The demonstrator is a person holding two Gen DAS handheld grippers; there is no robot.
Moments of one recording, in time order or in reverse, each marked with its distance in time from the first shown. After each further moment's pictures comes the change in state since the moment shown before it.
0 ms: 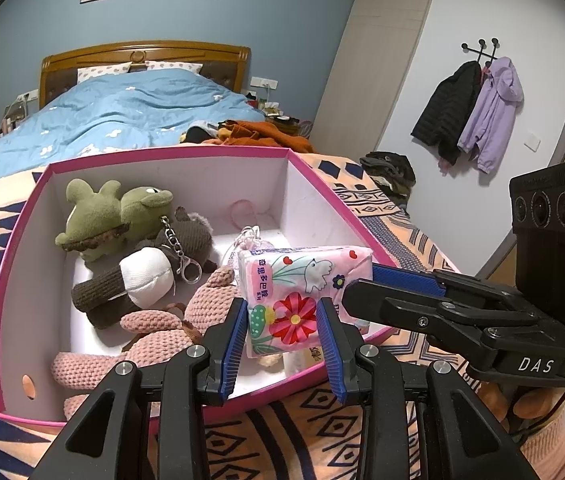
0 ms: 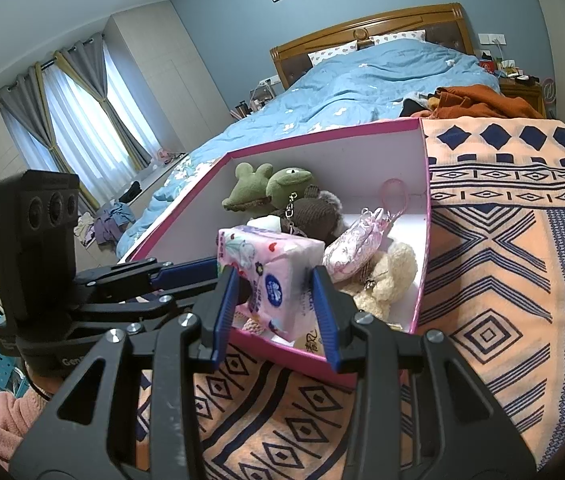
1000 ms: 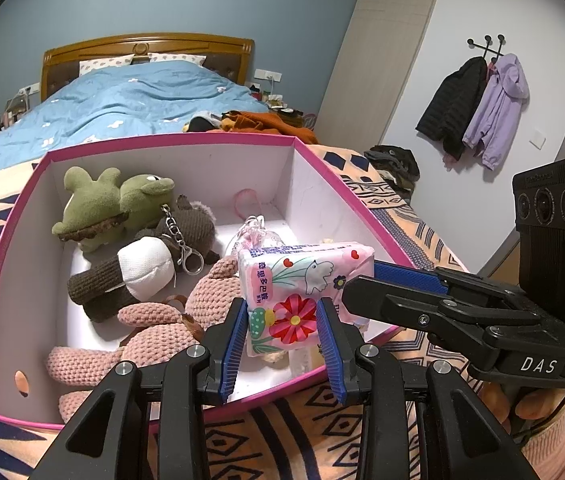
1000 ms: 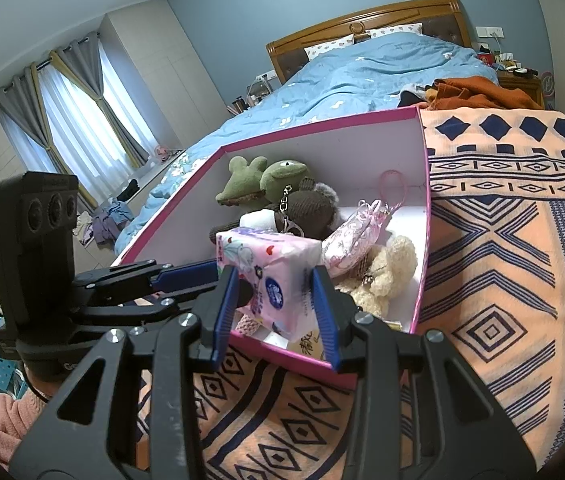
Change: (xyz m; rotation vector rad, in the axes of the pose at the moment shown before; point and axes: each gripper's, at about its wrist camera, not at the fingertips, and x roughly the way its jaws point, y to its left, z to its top) left arm 0.007 0.004 -0.001 -0.010 0.026 0.008; right arm 0.009 -0.006 -0.002 0.016 0.016 -0.005
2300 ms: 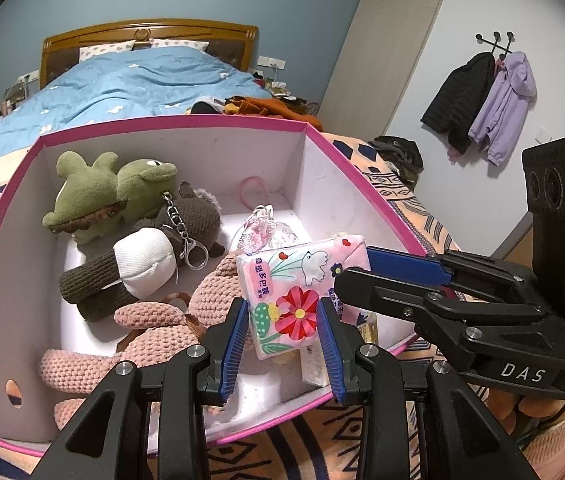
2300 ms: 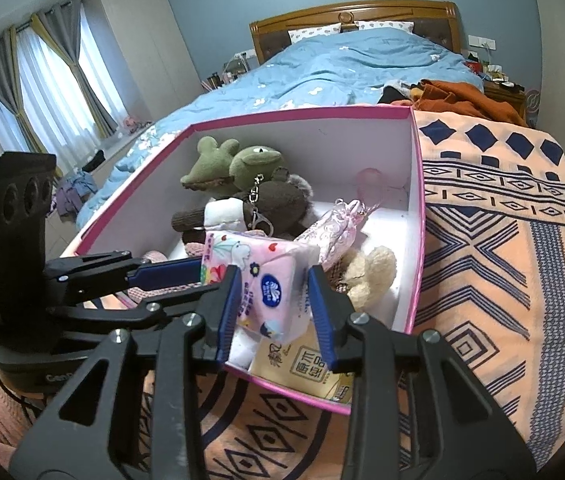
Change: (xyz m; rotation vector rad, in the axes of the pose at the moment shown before) left arm 0.019 0.011 -0.001 -0.020 0.049 -0.006; right arm 0.025 0.003 0.013 -0.080 0.090 -0.153
